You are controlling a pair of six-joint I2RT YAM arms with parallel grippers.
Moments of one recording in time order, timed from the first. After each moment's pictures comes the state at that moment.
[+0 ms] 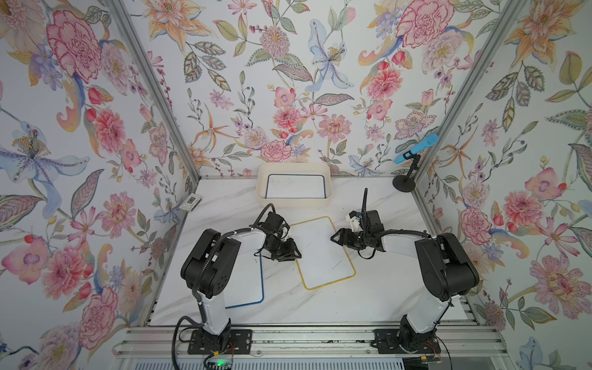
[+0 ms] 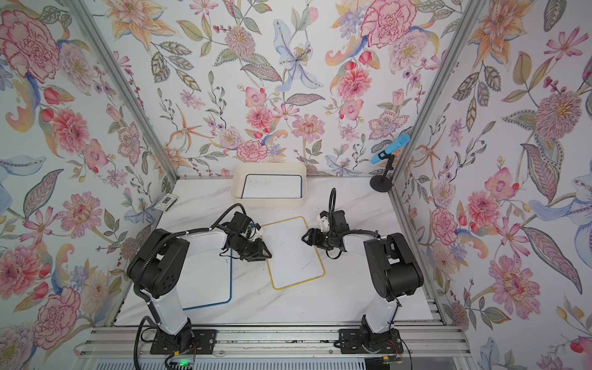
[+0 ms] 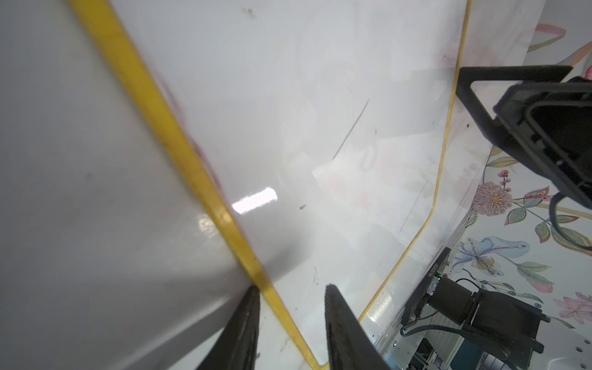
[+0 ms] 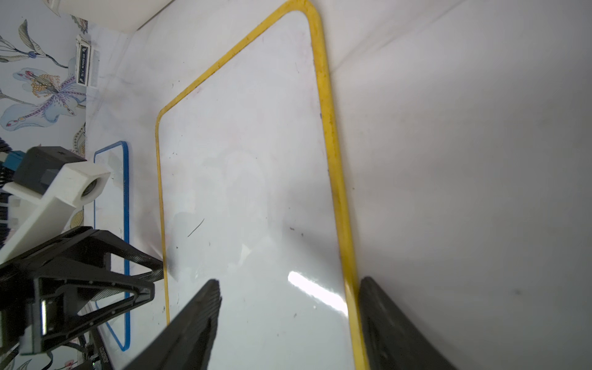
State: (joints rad) left arm -0.47 1.85 1.00 -0.37 0.61 -0.52; right arm 0.32 1.77 0.85 -0.03 -0.50 0.46
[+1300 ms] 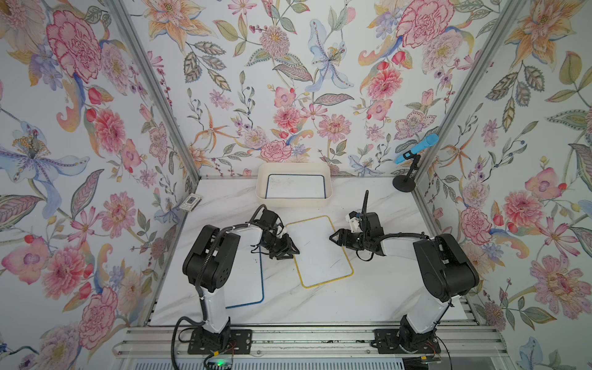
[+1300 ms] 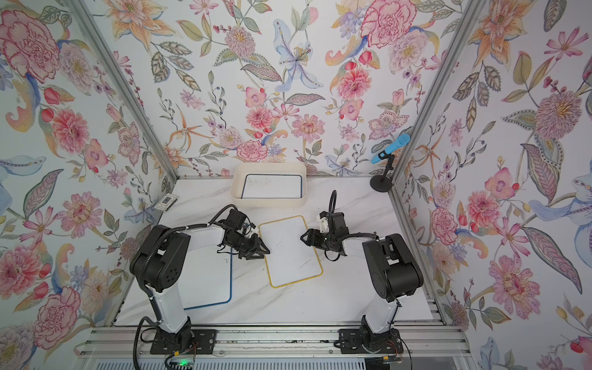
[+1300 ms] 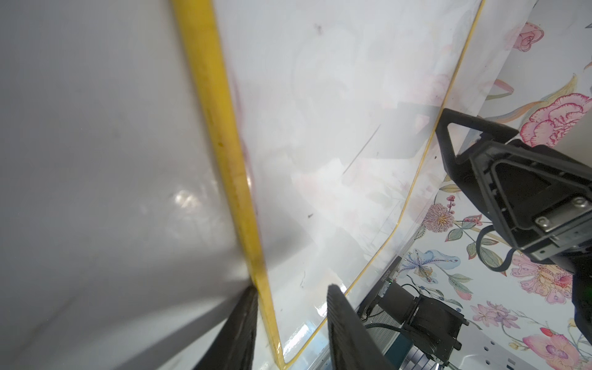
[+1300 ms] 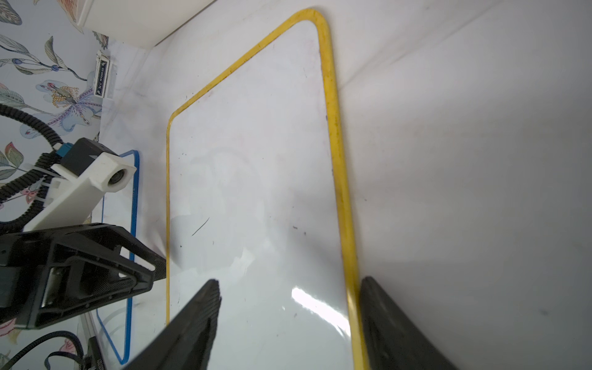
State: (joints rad) left arm -0.40 1.90 1.04 -0.38 0.72 -0.65; right arm 0.33 1.76 0.80 0.10 -0.49 0.50
